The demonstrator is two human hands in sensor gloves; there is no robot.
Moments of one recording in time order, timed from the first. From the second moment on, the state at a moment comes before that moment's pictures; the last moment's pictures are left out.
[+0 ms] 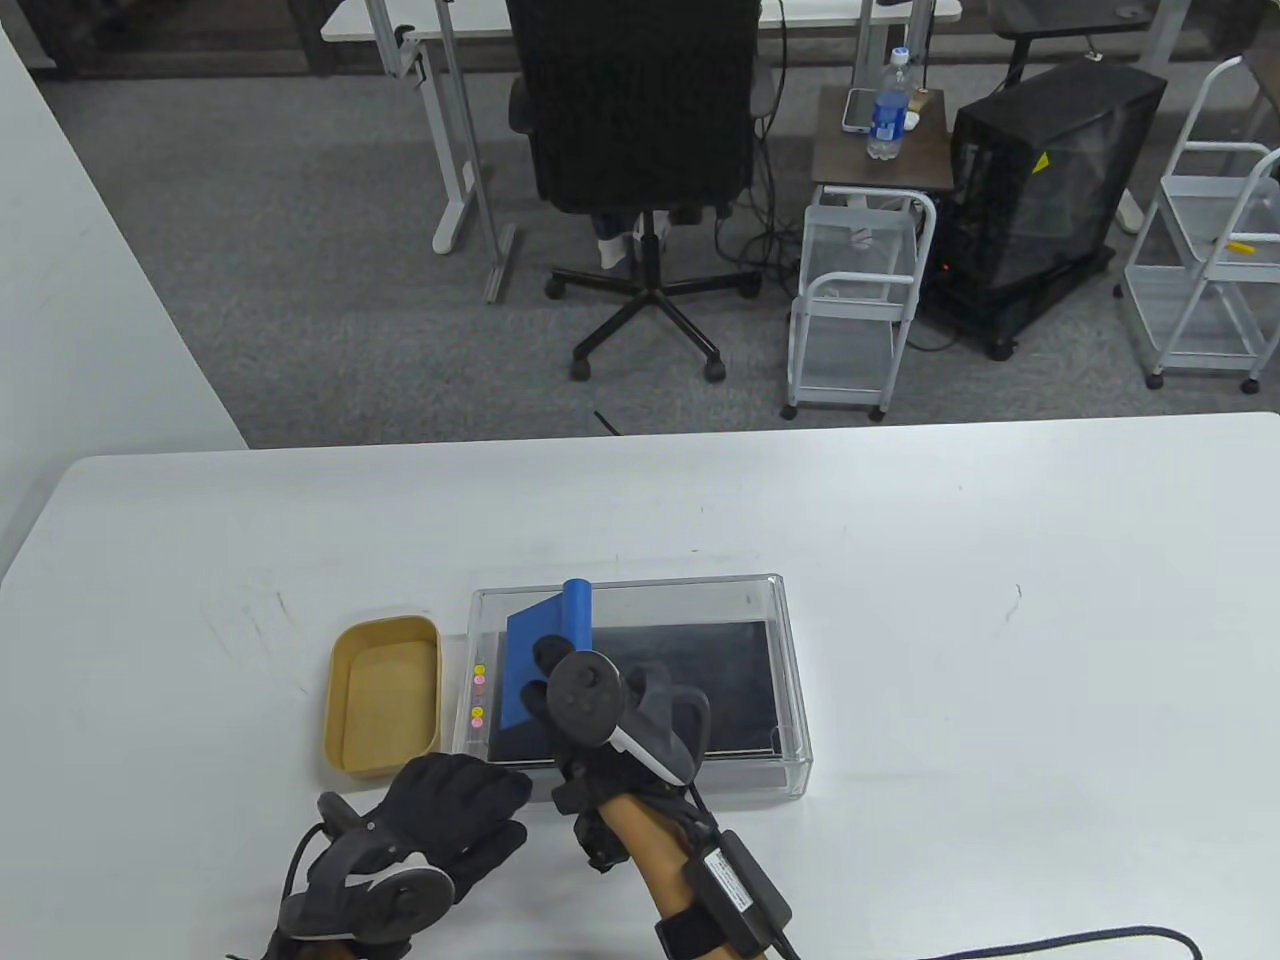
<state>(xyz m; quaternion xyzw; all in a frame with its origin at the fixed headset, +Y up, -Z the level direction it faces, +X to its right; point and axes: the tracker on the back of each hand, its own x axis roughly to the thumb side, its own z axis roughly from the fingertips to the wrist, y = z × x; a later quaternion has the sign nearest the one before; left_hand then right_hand) -0.253 -0.689 -0.271 0.17 -0.37 0.03 0.91 -0.062 -0.669 -0.353 0.09 -0.05 0.96 0.24</state>
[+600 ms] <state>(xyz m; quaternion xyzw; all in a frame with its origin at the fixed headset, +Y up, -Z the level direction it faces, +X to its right) -0.376 -0.720 -0.354 0.10 0.01 0.05 0.99 -0.059 -0.674 -0.350 0.10 -0.07 0.96 0.24</state>
